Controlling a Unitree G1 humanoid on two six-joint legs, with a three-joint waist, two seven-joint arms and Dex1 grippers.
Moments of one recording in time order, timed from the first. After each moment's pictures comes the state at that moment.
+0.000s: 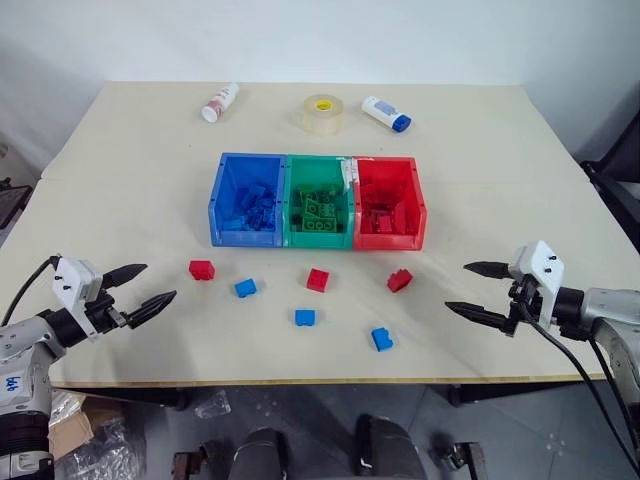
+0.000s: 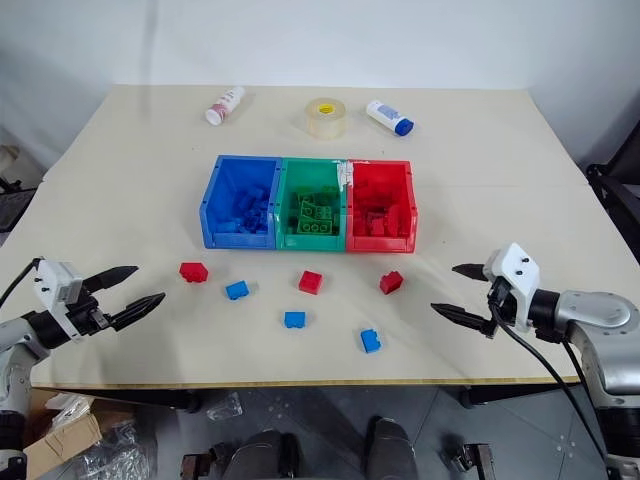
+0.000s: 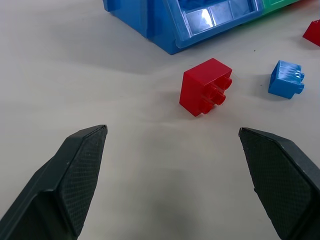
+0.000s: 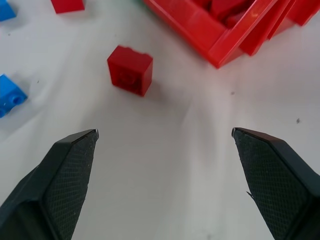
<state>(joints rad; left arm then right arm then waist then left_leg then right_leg) -0.16 0.76 0.41 0.40 -0.41 0.01 -1.04 -0.19 -0.85 -0.20 -0.05 0.38 0.33 1.09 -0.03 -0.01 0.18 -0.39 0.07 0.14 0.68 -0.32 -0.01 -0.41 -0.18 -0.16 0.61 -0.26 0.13</state>
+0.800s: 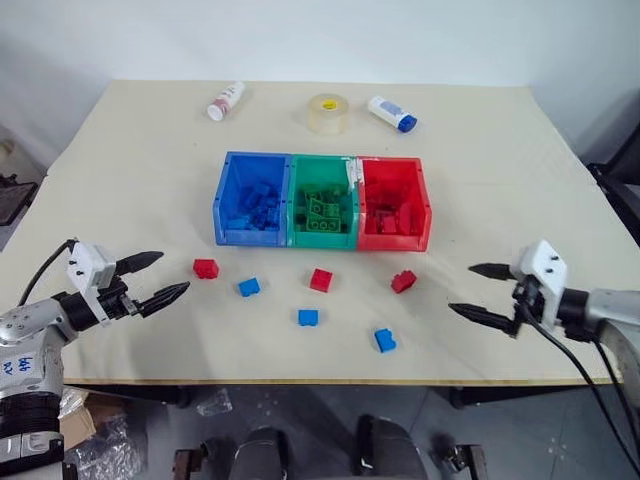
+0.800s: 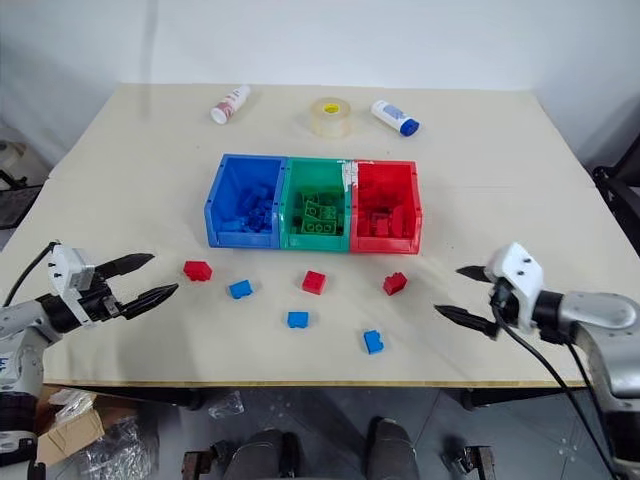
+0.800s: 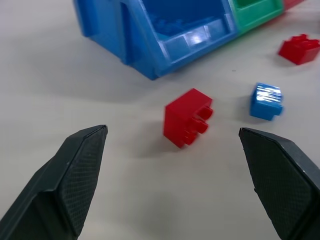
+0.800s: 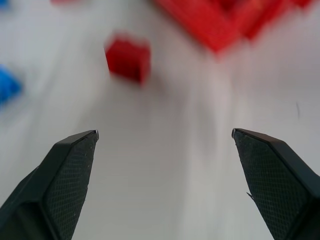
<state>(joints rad) -0.25 0.76 0.36 0.46 -0.43 -0.01 -1.15 -0.06 -0.92 -0.27 -0.10 0.39 0.39 1.08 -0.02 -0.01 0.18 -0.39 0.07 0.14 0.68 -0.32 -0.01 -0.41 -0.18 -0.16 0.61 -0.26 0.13</state>
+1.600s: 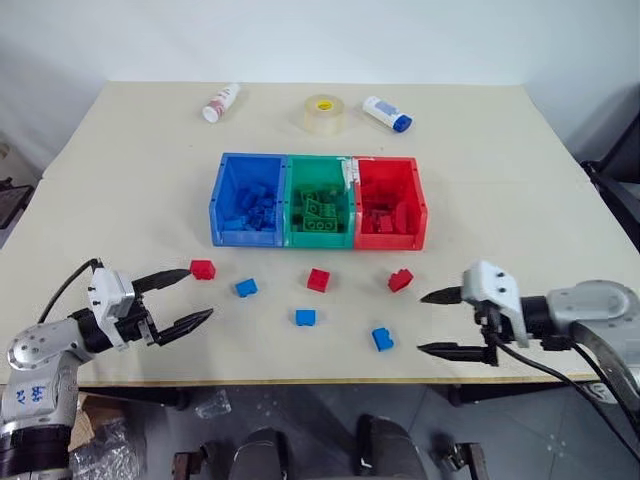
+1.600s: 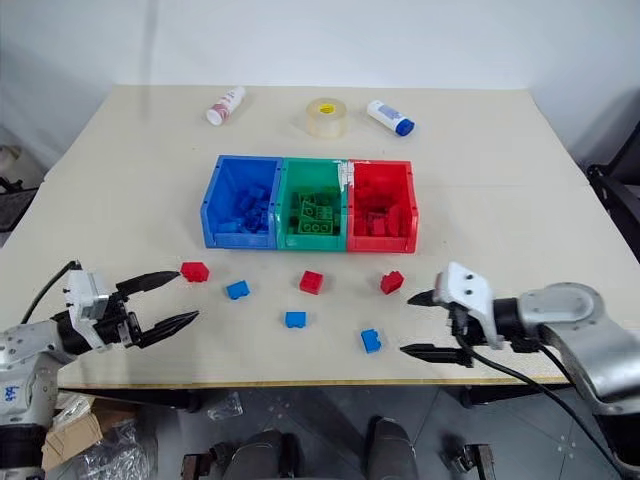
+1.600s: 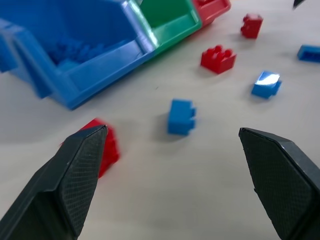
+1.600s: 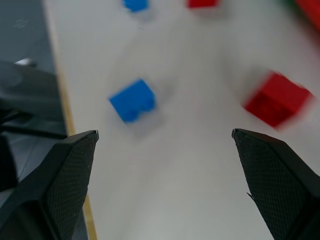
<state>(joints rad) -0.04 0.67 0.35 0.09 -0.47 -0.01 -1.14 -0.25 -0.98 0.05 -0.36 0.42 0.57 1.20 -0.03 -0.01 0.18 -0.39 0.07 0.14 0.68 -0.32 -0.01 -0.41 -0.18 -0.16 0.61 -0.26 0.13</state>
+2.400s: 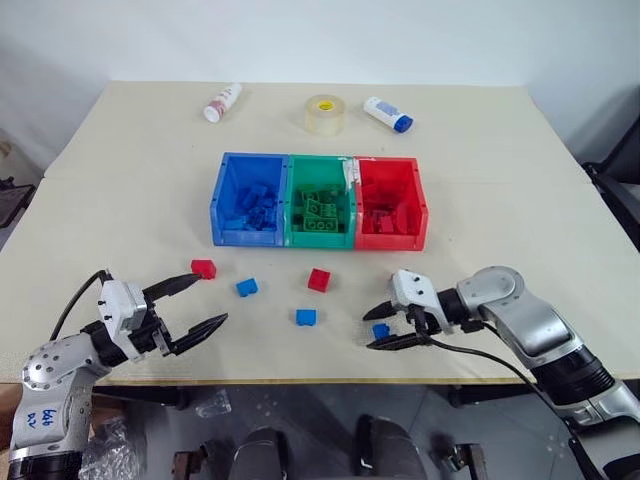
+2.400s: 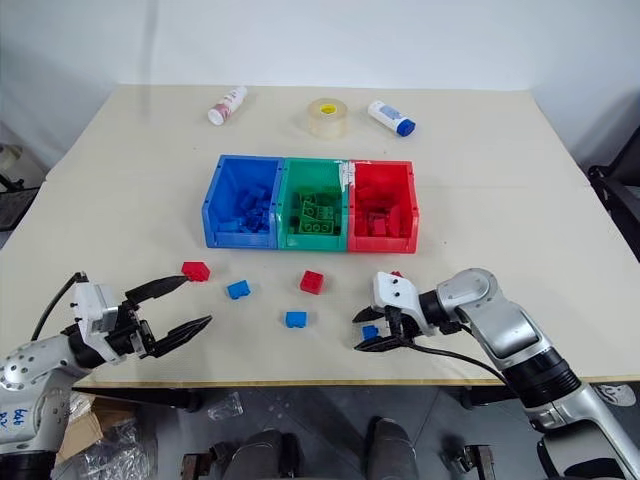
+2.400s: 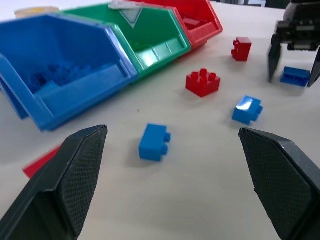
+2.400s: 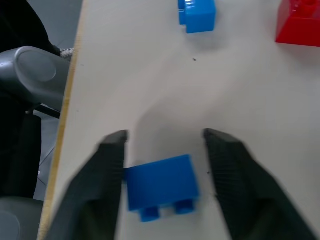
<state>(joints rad) 0.02 0.61 0.35 -0.04 -0.49 0.00 -1.04 -0.50 -0.73 0.35 -0.06 0.24 0.39 1.31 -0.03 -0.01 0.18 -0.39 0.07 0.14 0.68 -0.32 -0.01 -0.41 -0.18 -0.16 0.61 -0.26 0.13</state>
